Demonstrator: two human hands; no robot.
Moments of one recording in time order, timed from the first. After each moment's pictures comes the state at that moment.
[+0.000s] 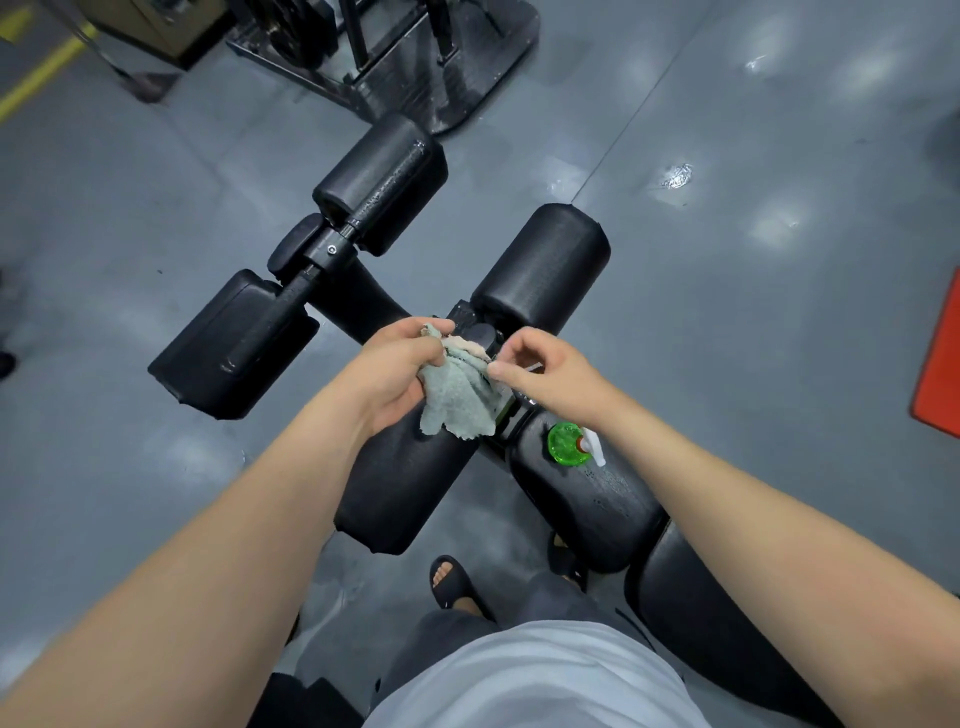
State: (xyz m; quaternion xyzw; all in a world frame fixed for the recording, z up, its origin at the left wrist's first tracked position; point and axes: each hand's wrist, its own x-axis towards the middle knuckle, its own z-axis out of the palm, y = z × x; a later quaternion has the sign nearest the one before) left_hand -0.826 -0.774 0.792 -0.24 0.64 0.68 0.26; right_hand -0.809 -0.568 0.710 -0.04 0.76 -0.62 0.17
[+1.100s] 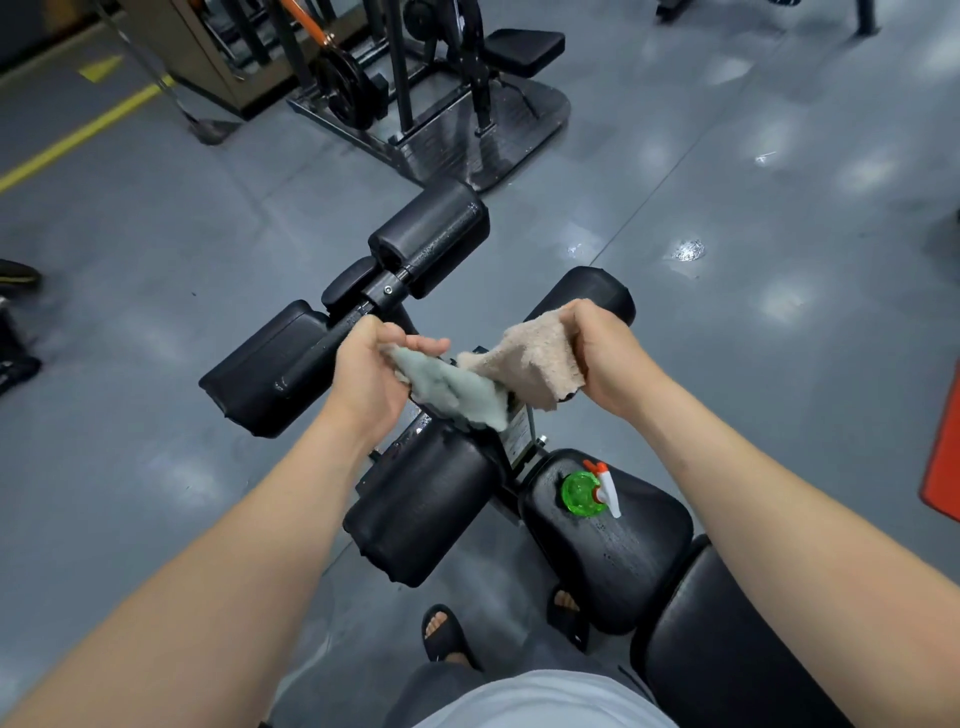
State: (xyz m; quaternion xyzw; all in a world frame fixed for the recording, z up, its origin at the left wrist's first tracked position) left_hand -0.823 -0.814 0.837 -0.21 0.56 0.80 0.09; right_hand -0.857 -0.579 0.798 0.12 0.62 -0.76 0.17
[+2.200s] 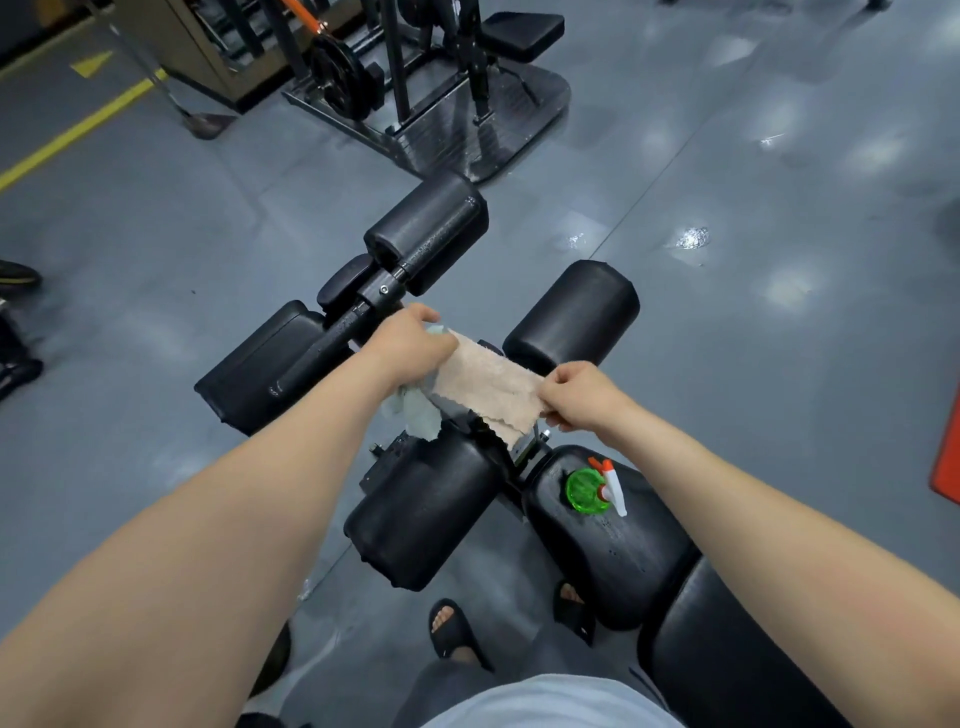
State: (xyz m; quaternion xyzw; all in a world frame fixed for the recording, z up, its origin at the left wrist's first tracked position) left_hand -0.882 -0.809 0.820 -0.14 0.91 0.34 0.19; right_hand -0.848 -0.586 0.738 0.12 0.80 -0.52 0.28
